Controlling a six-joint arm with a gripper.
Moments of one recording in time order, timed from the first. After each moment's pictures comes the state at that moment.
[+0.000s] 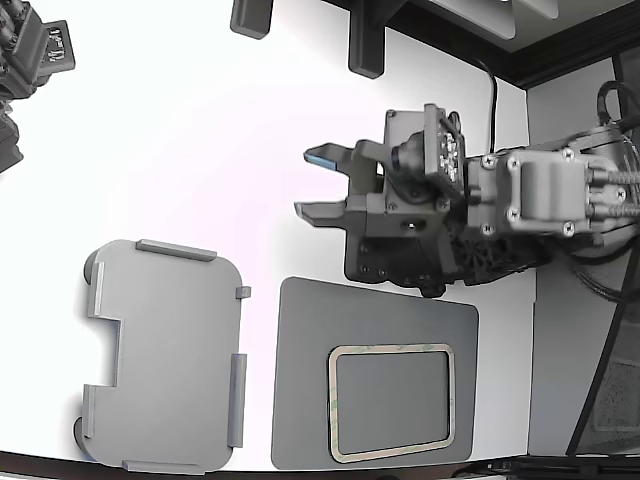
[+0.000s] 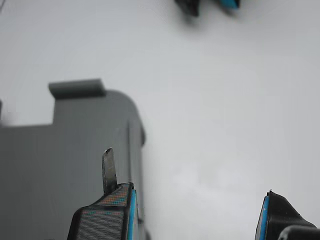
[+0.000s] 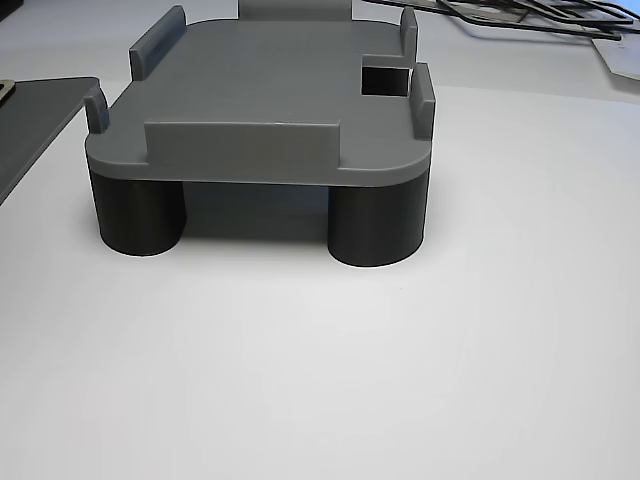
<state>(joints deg) 22.1 147.6 131.3 60.6 18.5 20.0</state>
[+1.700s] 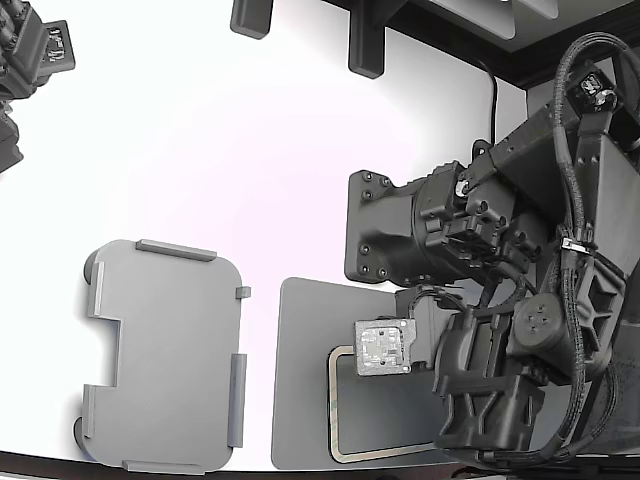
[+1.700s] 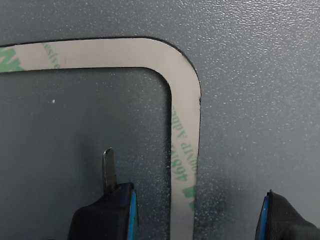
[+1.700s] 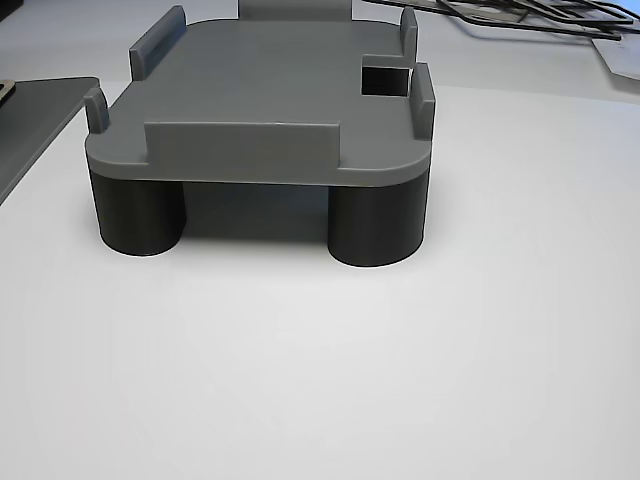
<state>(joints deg) 69.2 119.1 132.6 77.2 4.5 66.9</state>
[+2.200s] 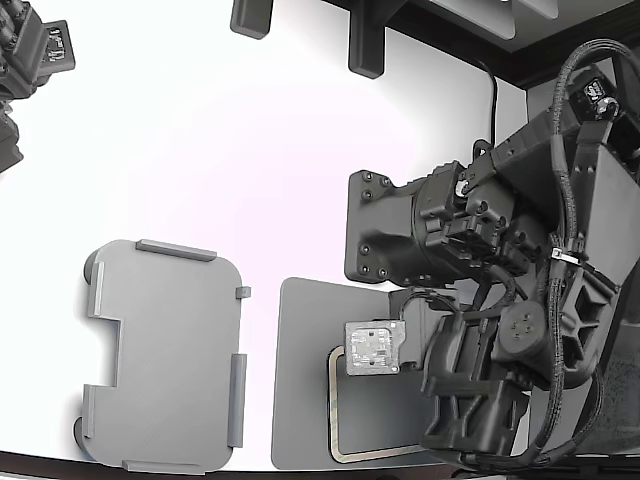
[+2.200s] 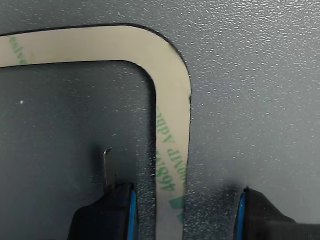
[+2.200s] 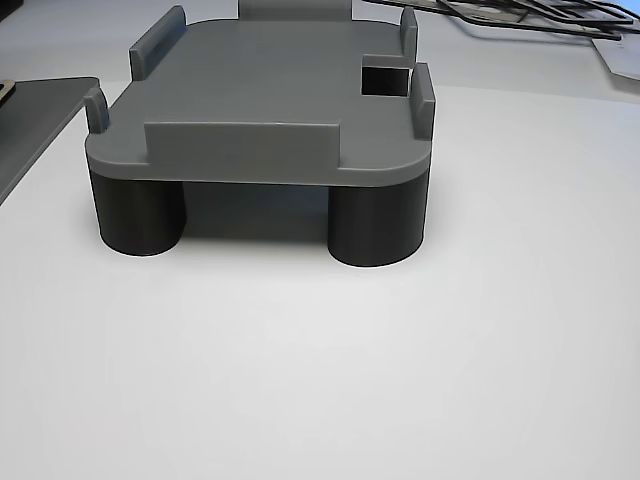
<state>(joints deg) 69.2 115.8 134.4 75.0 3.4 66.9</state>
